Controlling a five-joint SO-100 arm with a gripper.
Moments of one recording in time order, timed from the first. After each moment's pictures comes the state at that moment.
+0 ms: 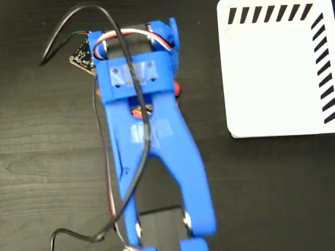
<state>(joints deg) -2.3 79.4 80.7 89.8 41.6</state>
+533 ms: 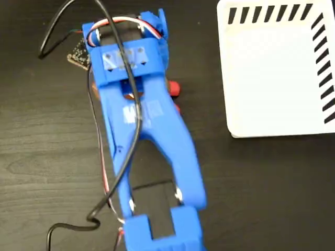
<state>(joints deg) -3.3 69.1 75.1 89.8 43.0</state>
